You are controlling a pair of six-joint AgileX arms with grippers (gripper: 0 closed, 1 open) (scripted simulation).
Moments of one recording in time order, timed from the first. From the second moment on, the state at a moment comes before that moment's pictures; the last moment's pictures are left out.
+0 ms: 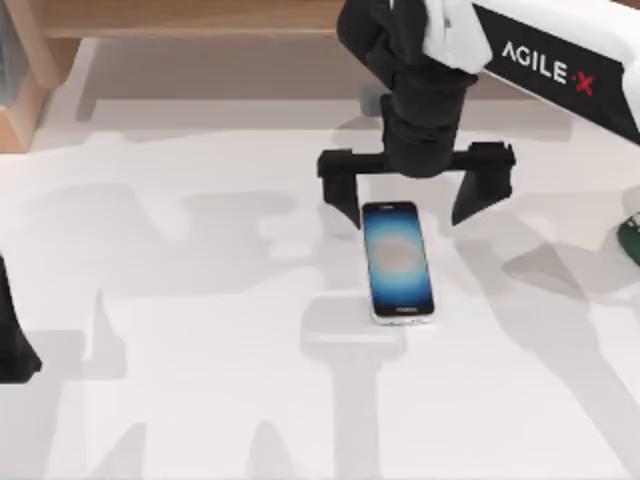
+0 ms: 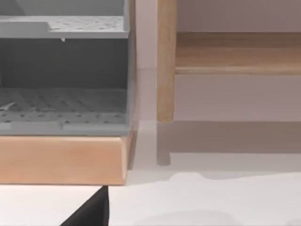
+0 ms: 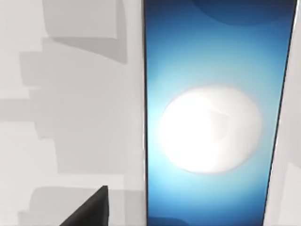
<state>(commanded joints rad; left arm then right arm) 0.00 0.00 0.00 0.00 0.00 0.00 0.55 2.38 2.13 -1.30 0.00 0.52</state>
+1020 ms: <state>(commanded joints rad) 0.00 0.00 0.00 0.00 0.00 0.00 0.56 2.47 1.94 -1.04 0.00 0.52</state>
